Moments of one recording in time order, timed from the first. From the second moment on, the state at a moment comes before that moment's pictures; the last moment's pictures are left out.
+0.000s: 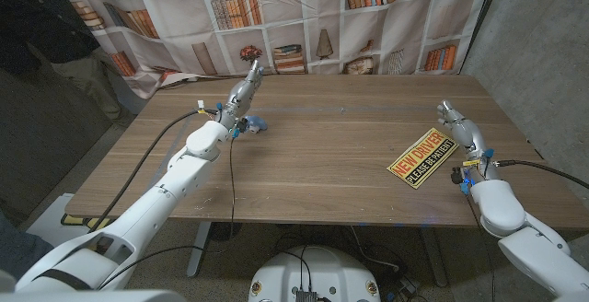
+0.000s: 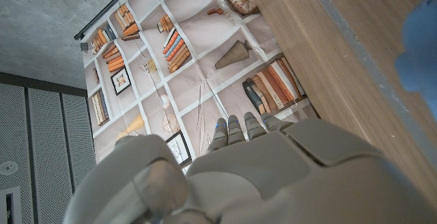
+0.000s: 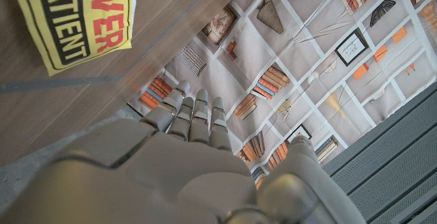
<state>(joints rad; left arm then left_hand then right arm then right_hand) 0.78 0.51 0.38 -1.37 -0.44 -0.29 -0.04 0.39 0.13 -0.29 0.12 0.25 -0.01 0.04 0.22 0.18 -0.02 0.00 0.23 0.19 -0.09 0.00 0.20 0.18 -0.15 -0.02 0.22 0.18 -1.47 -0.70 0.01 -1.82 0.13 0.22 -0.40 0.11 0.02 0.21 -0.10 0.18 0.23 0.08 0.21 0.19 0.24 0.13 0.24 0.18 0.10 0.07 0.18 0.18 0.22 -0.04 0.21 0.18</state>
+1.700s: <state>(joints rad) 0.78 0.49 0.40 -1.37 -0.43 -0.33 -0.03 0.40 0.13 -0.29 0.12 0.25 -0.01 0.04 0.21 0.18 -0.02 0.00 0.22 0.19 -0.09 0.00 0.19 0.18 -0.15 -0.02 0.22 0.18 -1.43 -0.84 -0.09 -1.93 -0.09 -0.24 -0.44 0.10 0.02 0.21 -0.10 0.18 0.15 0.10 0.19 0.19 0.13 0.13 0.20 0.18 -0.01 0.06 0.18 0.18 0.10 -0.04 0.19 0.18</state>
